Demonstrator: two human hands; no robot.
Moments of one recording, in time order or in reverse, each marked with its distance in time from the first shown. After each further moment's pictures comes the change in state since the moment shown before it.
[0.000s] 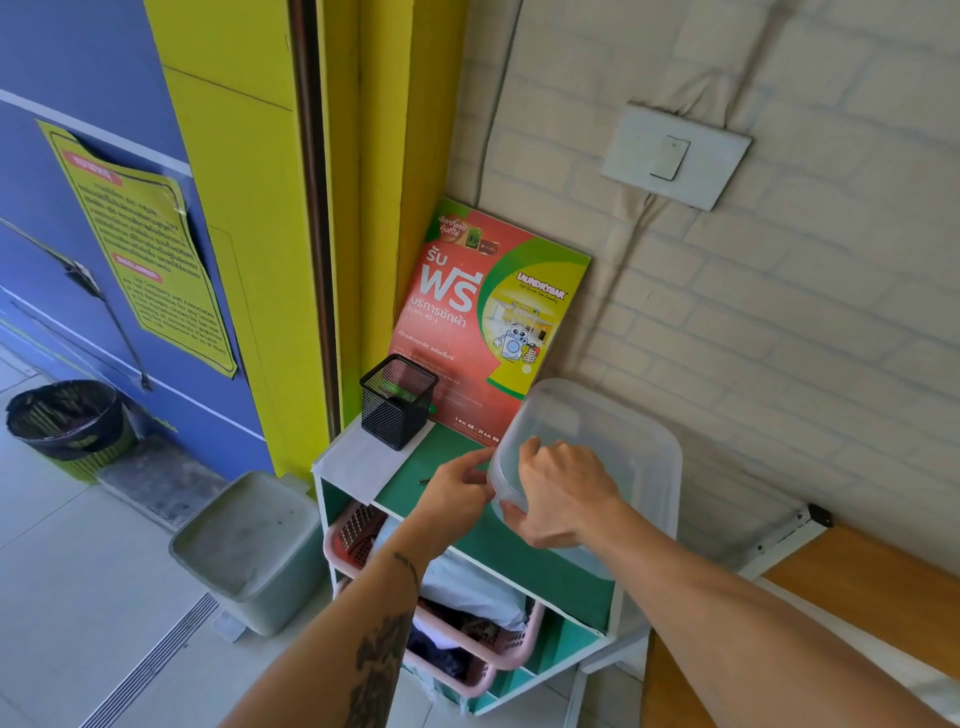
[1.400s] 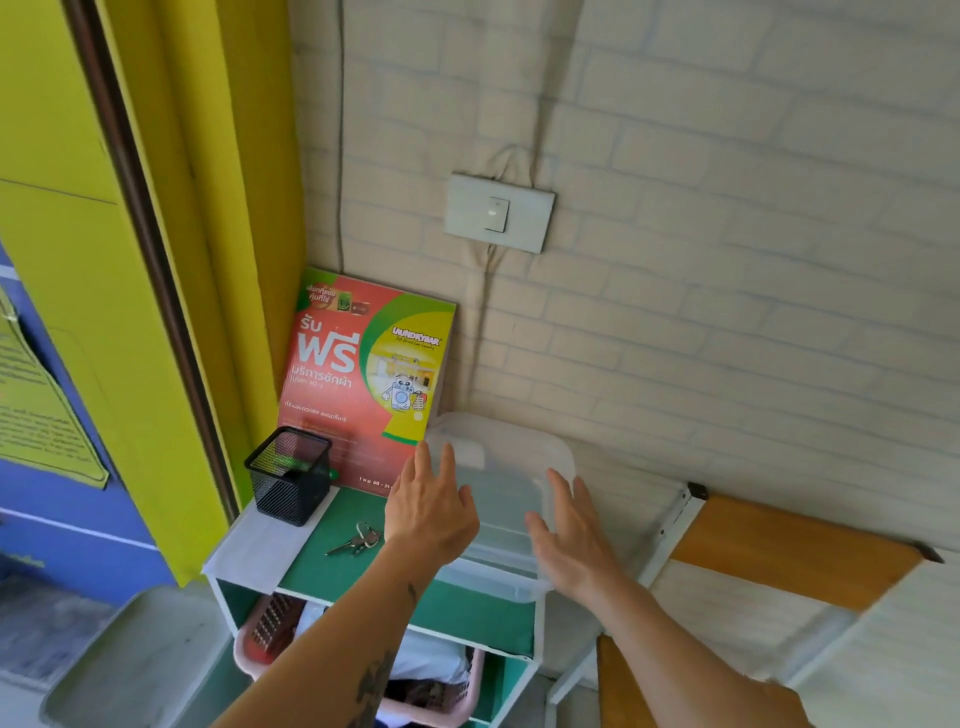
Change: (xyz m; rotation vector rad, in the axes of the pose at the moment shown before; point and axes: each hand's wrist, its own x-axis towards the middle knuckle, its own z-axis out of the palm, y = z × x) left_hand 0.021 0.050 0.066 1.044 0.186 0.334; right_hand -0.080 0.061 0.054 1.003 0.071 0.686
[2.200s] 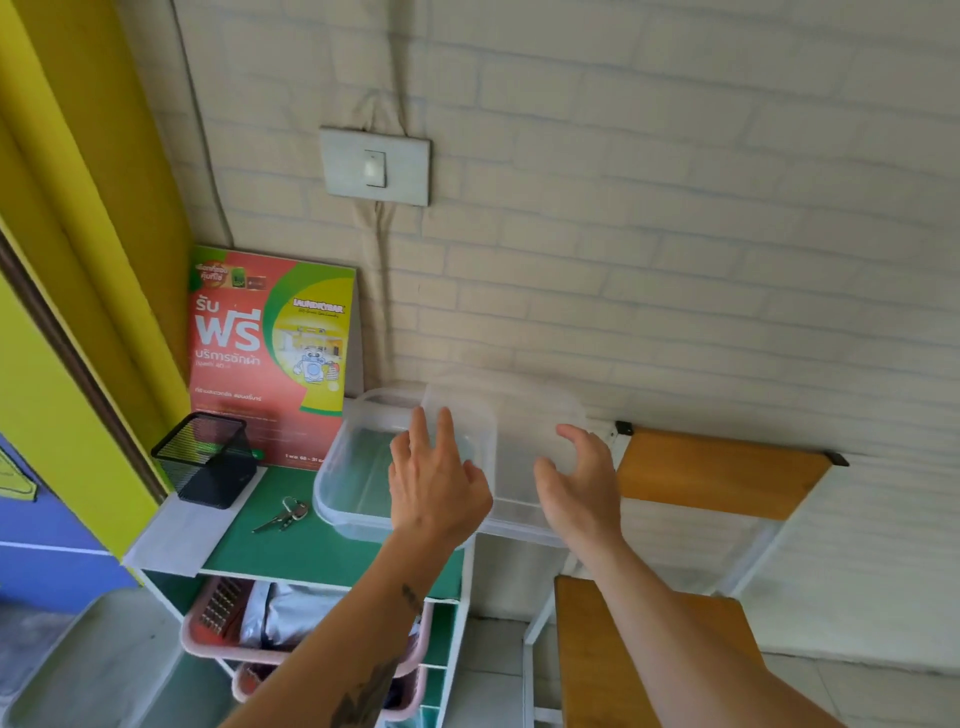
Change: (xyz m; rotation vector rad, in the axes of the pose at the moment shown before) left_hand -0.044 0.105 0.023 -0.106 0.148 0.050; right_hand -0.036 0.053 -0.059 0.364 0.415 0.069
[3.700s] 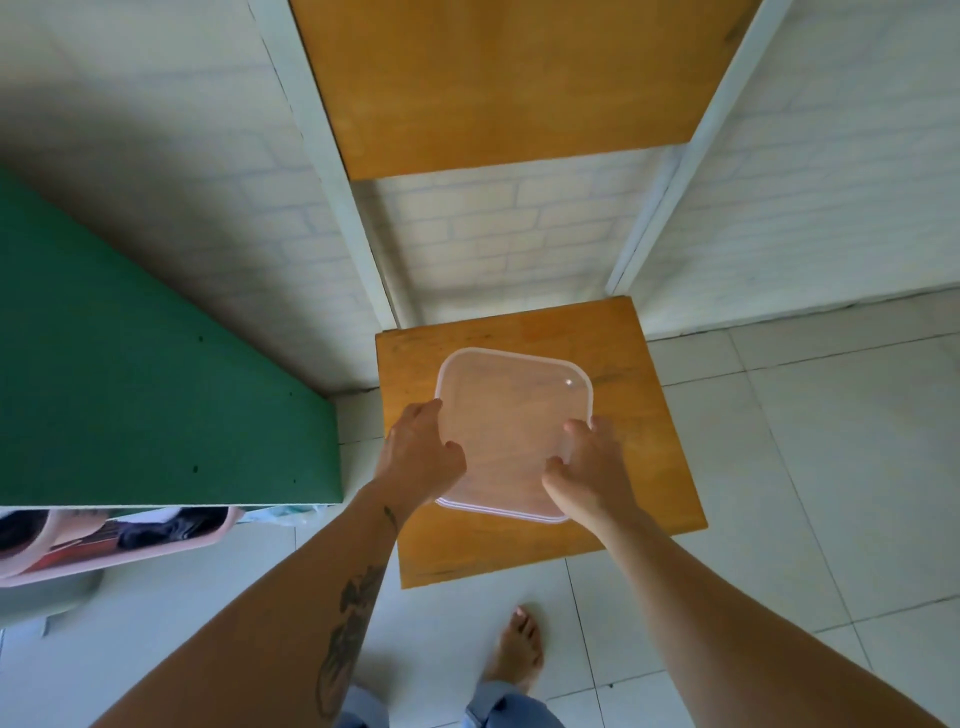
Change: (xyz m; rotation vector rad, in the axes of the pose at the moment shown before) left_hand -0.133 0.069 0.429 0.031 -0.784 -0.084; right_hand -0.055 0.488 -0.070 -0.407 -0.340 0.559
